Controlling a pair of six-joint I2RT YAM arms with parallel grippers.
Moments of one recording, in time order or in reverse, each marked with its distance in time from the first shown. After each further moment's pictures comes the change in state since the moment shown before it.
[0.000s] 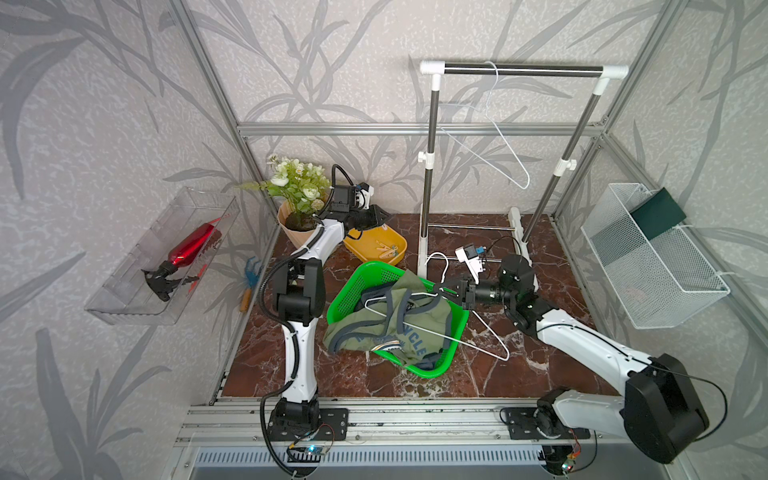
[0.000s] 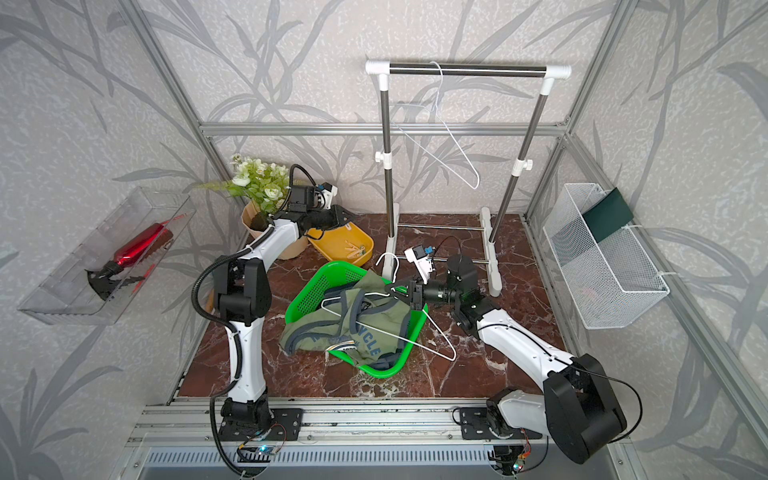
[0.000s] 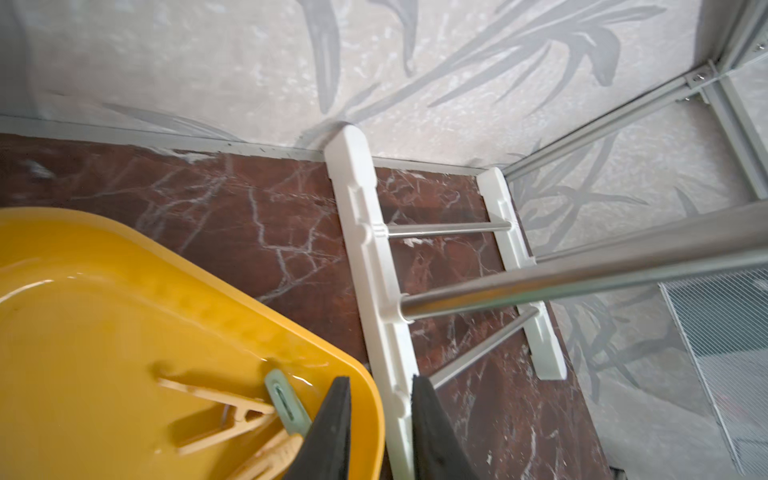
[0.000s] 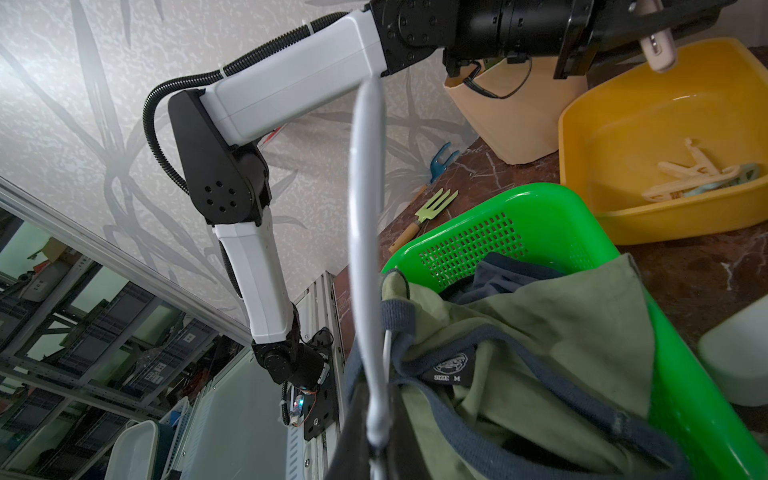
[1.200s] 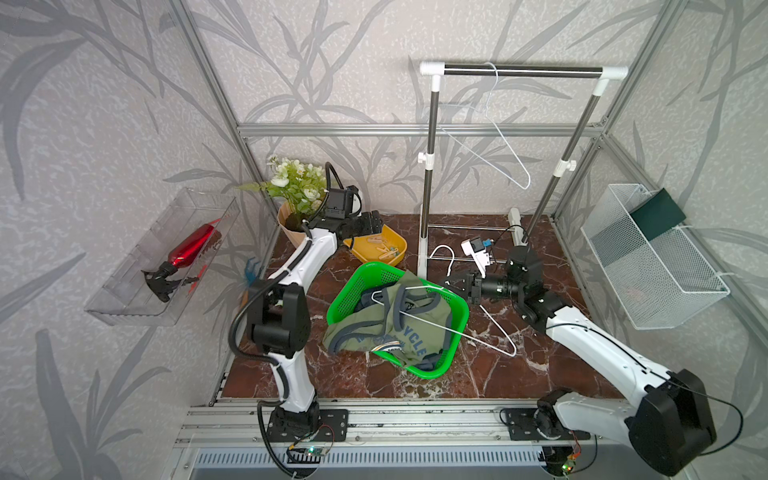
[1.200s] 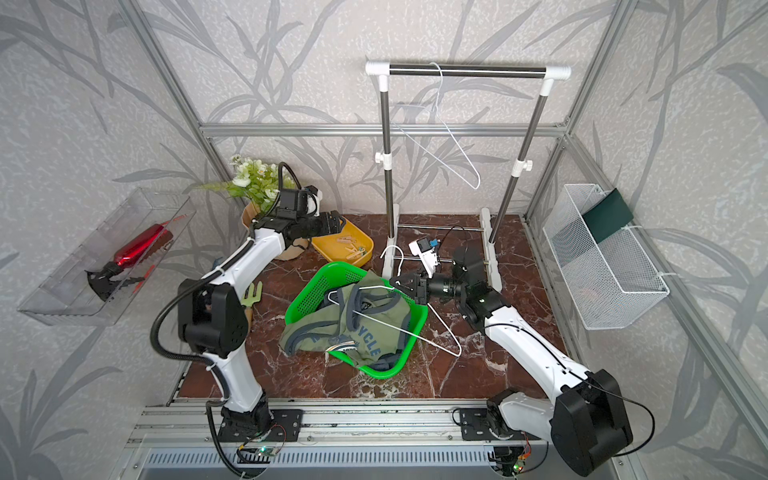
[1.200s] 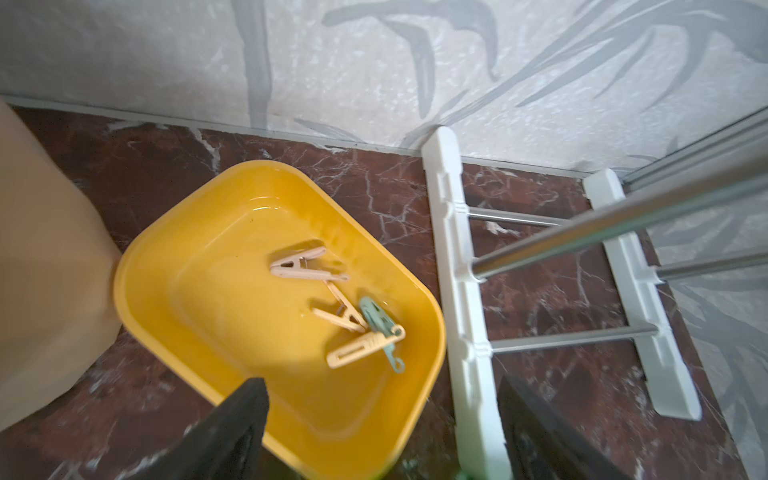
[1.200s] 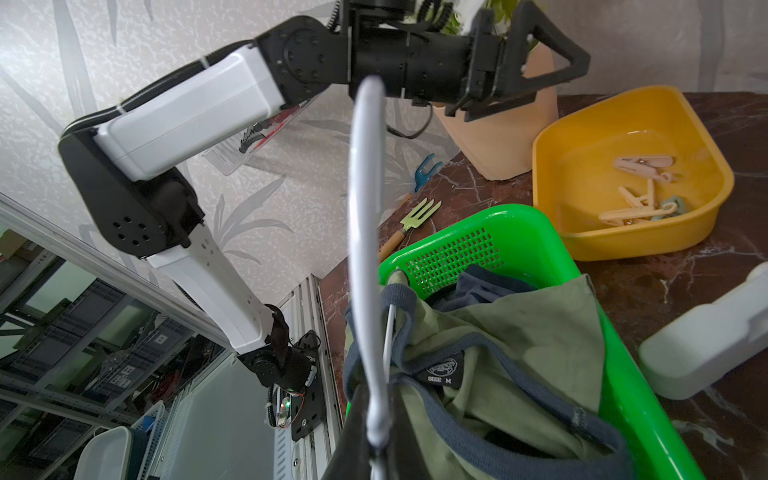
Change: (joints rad) left arm -0.082 -0.441 -0.294 -0.178 -0.411 0.100; right arm -0.032 -0.056 0.119 -0.220 0.028 -0.101
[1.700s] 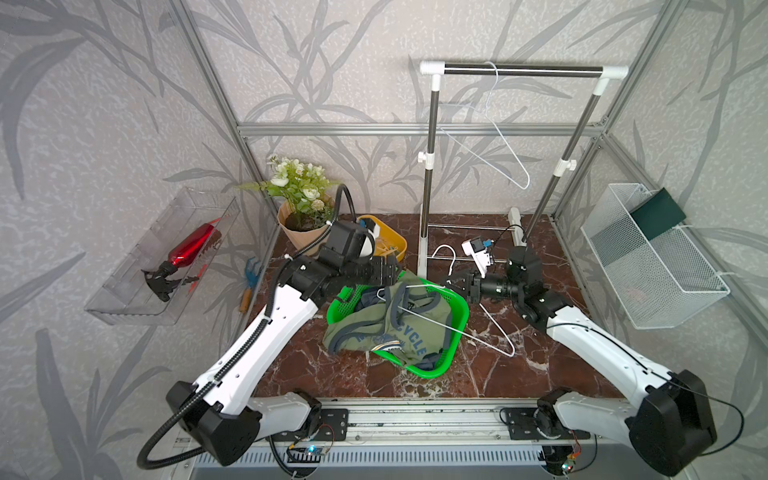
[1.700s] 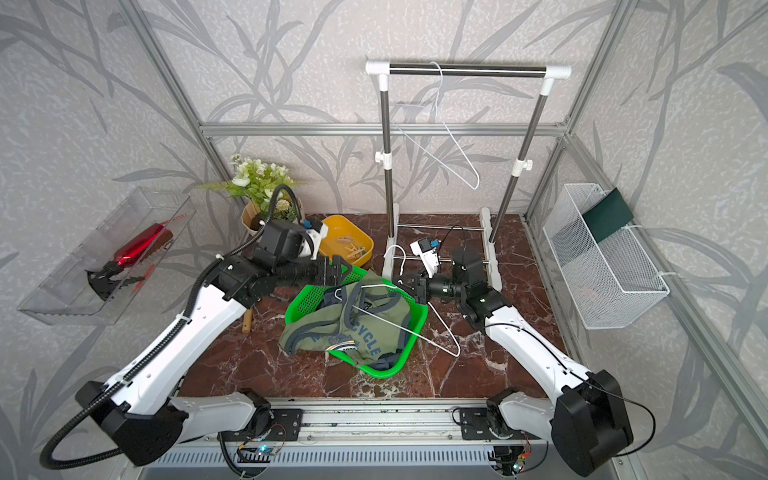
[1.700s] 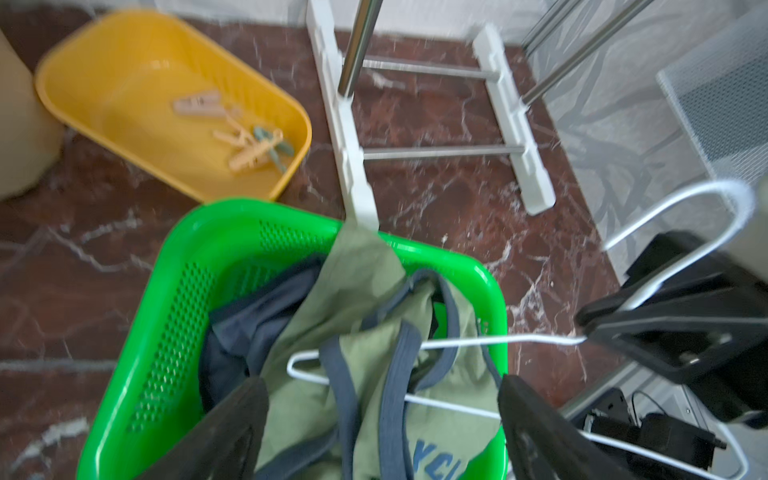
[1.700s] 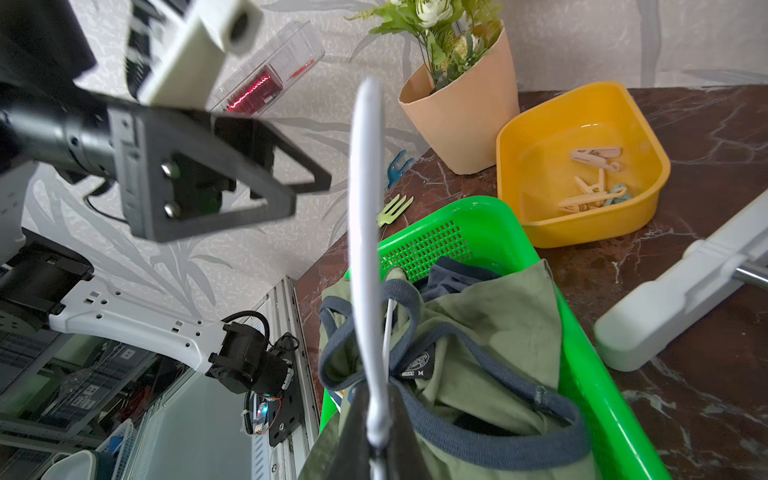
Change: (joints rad) left arm -0.306 -0.553 -0.308 -0.393 -0.077 -0.124; right arm 0.000 -0.017 -0.009 -0.065 0.077 -0.039
